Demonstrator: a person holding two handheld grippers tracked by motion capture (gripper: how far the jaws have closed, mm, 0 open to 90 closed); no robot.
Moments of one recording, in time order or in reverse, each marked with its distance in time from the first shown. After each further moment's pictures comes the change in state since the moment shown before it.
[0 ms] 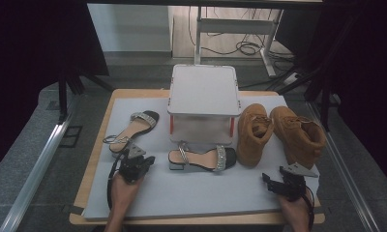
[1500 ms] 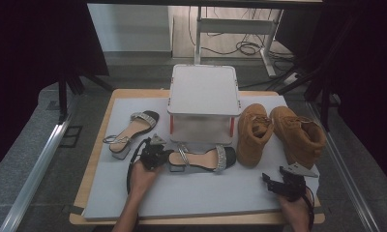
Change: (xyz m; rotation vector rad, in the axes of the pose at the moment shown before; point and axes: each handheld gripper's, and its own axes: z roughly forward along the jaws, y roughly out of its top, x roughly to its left) left arm -0.014 0.034 0.055 0.052 -0.139 0.037; right arm 0.000 0.000 0.000 0.000 0.001 0.001
